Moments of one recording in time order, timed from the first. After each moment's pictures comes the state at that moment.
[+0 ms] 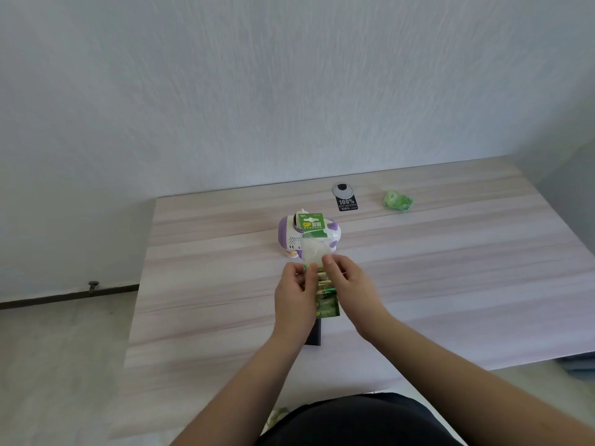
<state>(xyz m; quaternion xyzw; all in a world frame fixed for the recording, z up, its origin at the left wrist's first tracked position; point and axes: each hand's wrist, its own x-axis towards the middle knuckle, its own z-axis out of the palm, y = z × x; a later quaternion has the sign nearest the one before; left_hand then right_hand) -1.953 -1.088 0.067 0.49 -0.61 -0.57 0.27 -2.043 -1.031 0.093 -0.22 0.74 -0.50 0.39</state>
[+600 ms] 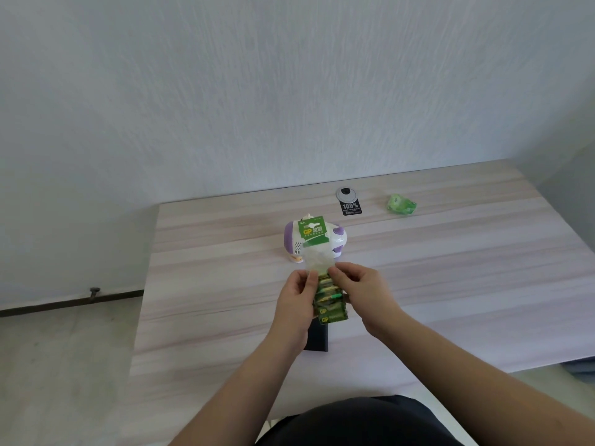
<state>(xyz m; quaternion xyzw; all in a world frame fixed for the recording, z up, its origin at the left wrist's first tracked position) -1.946 -1.102 0.067 0.46 -0.43 -0.75 0.20 -2.053 -1.035 0.083 -0.15 0.69 -0.55 0.44</state>
